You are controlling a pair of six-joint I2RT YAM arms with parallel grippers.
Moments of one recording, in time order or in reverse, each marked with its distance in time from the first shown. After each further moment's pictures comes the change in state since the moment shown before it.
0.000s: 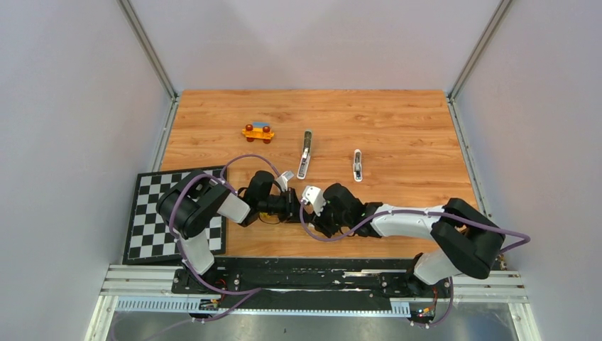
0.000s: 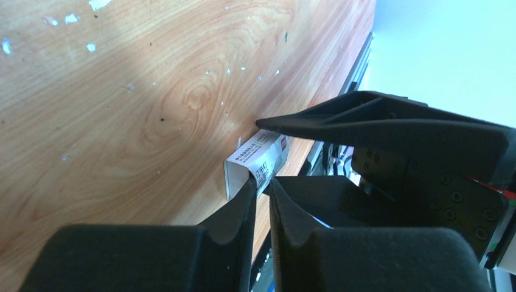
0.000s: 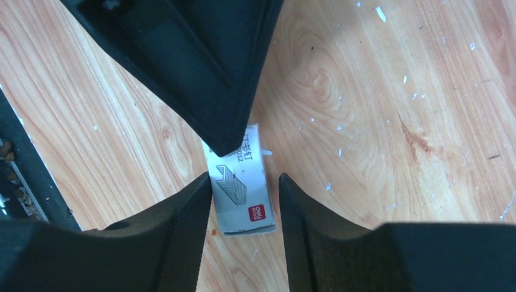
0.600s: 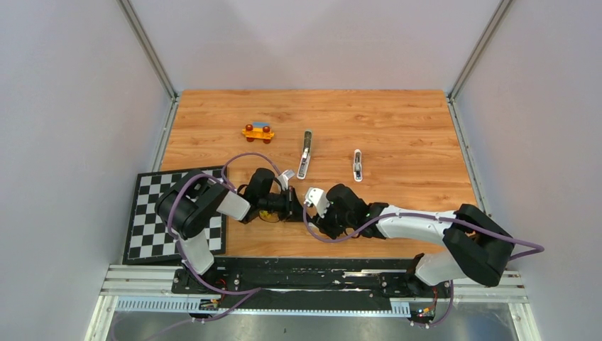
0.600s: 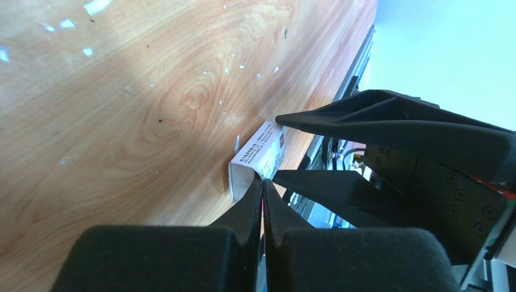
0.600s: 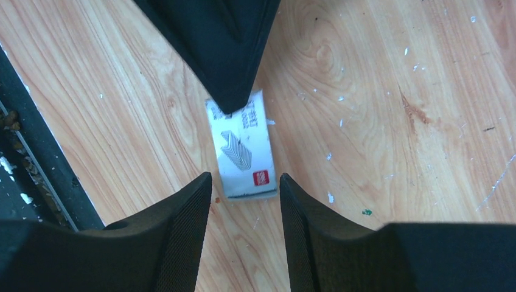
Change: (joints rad) left arm 0.009 -0.011 0.024 -0.070 0.031 0.026; right arm 0.000 -0.083 -0.009 -0.104 0.006 -0.014
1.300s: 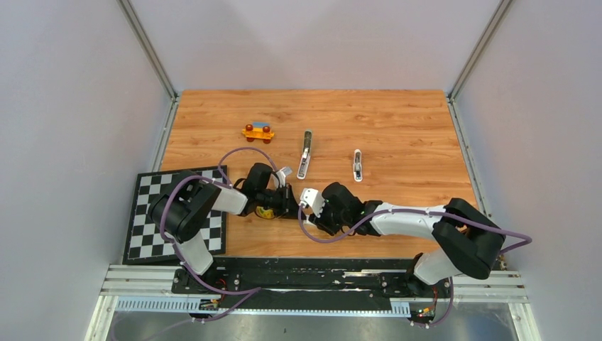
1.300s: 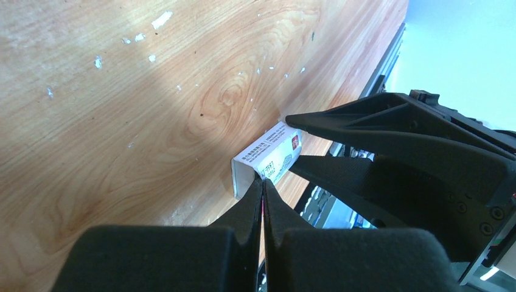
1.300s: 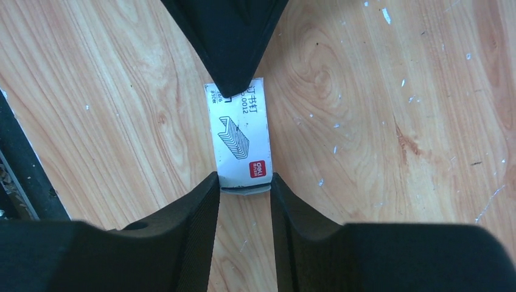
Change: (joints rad) left arm 0.056 -0.055 0.065 -0.261 -0.006 0.172; right arm -0.001 0.075 0.034 0.029 -0.003 -0.081
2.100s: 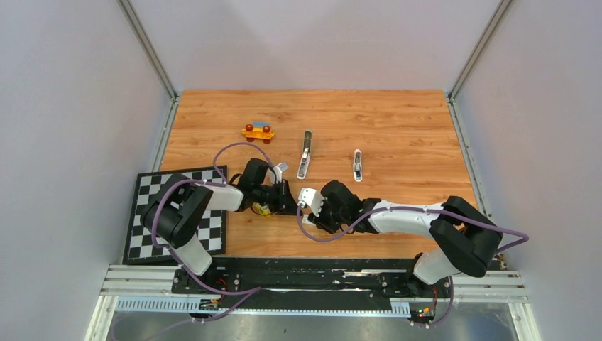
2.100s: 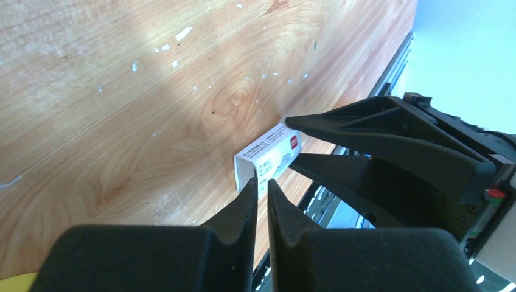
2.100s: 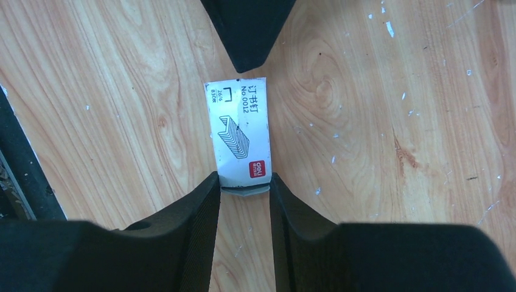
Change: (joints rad) left arm 0.040 -0.057 0.036 -0.153 -0.018 0.070; right arm -0.012 0.022 0.025 -0.016 -0.034 -0.046
